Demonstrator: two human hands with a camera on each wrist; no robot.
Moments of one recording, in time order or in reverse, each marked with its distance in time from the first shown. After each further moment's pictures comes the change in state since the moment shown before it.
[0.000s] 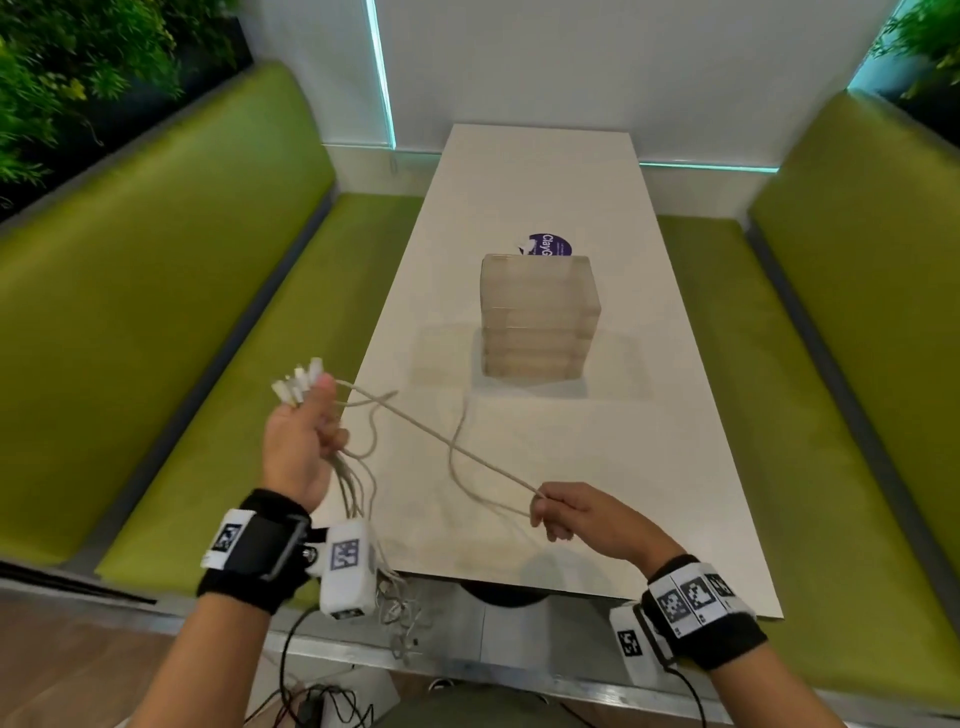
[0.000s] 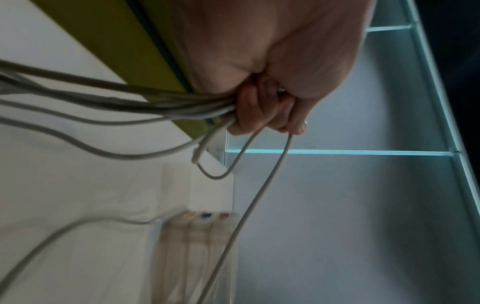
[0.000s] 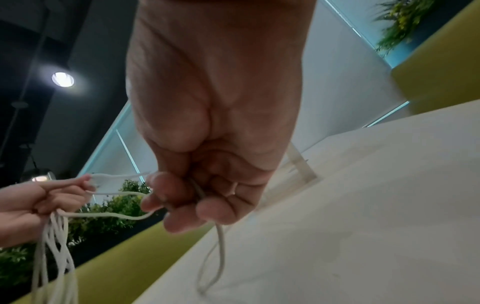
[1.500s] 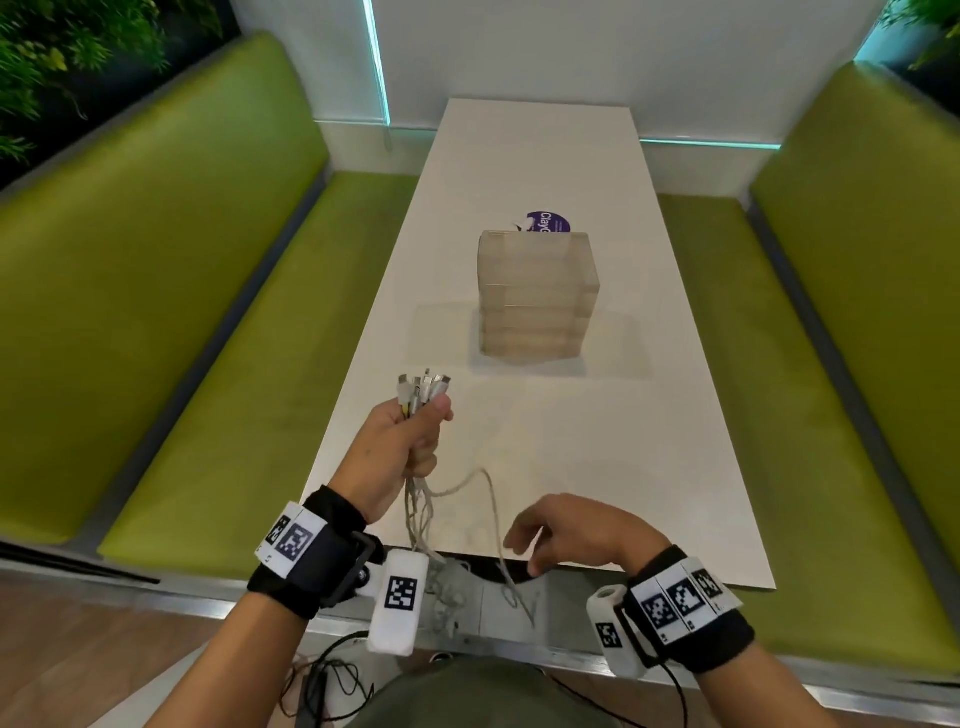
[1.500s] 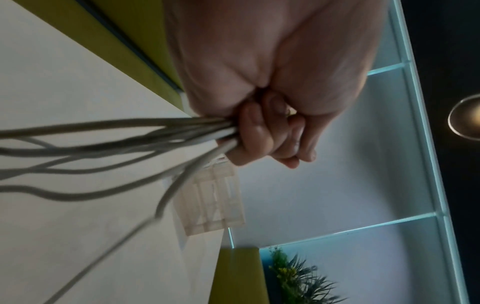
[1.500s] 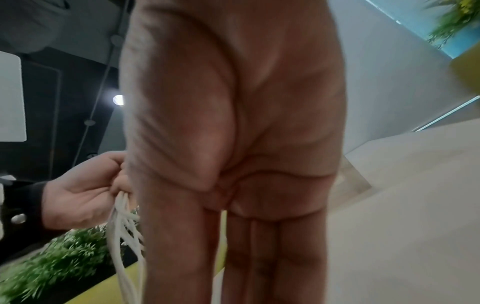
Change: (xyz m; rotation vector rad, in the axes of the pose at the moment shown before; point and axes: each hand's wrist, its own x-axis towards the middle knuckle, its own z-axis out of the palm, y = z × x) left_hand -0.054 -0.025 0.042 0.291 -0.487 -0.166; right_hand -0.007 -0.023 0.023 -0.356 -0.267 0.146
